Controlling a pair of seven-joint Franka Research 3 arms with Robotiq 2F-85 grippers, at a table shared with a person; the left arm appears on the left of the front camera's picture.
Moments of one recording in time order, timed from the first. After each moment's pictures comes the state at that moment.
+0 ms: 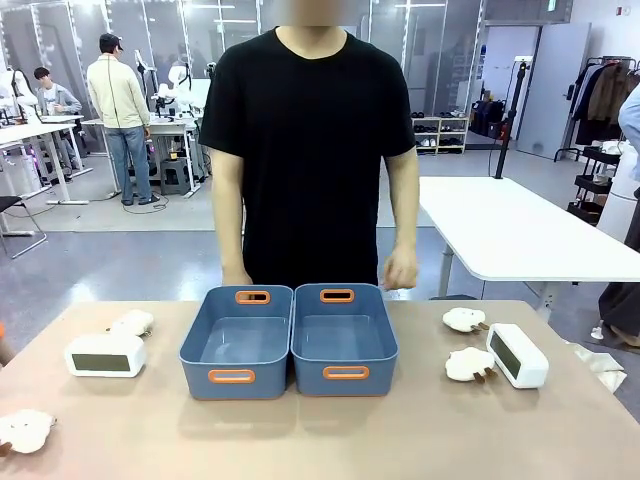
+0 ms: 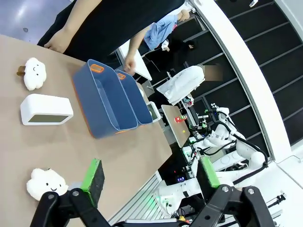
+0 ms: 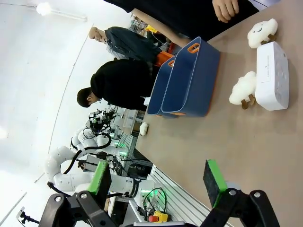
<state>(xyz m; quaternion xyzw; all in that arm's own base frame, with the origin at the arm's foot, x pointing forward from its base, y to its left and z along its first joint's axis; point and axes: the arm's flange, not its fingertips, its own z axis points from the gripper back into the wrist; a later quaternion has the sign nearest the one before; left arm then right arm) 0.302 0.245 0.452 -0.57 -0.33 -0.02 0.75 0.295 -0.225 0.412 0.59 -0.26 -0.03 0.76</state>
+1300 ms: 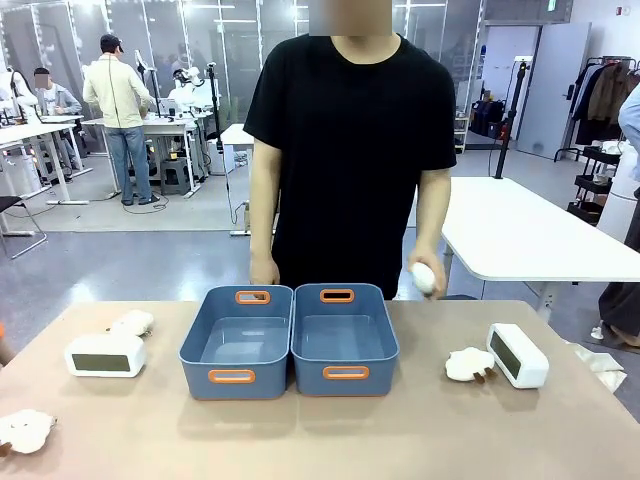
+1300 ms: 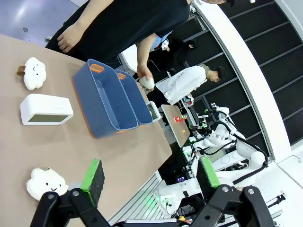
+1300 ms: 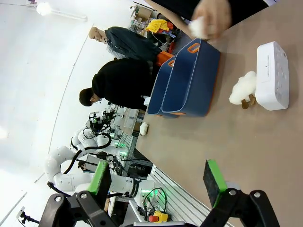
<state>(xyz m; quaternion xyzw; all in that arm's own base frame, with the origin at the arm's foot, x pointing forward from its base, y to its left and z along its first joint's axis) 0.302 0.245 0.452 -0.57 -0.33 -0.02 0.75 0.295 -0.225 0.412 0.59 -0.26 -0.03 0.76</state>
